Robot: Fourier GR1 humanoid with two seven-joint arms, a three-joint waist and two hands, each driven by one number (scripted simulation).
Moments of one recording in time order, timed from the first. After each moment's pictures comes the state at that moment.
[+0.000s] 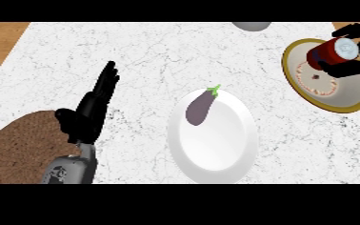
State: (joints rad) left arm -0.15 0.05 -0.07 -1.58 -0.06 0.06 0.11; right arm -0.75 -0.59 -0.30 -0.62 0.67 -0.04 -0.23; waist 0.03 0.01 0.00
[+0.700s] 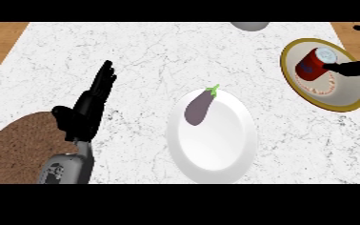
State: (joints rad) left arm -0.16 0.06 -0.04 -1.54 -0.05 0.04 0.09; right arm -0.83 -0.63 -0.47 -0.39 0.47 0.06 -0.56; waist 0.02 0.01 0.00
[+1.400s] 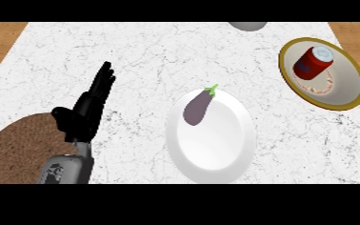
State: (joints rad) left arm -0.16 0.06 -0.03 -1.54 -0.05 0.04 0.08; right arm -0.79 -0.82 -0.62 -0.28 0.28 0.37 -0.56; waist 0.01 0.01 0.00
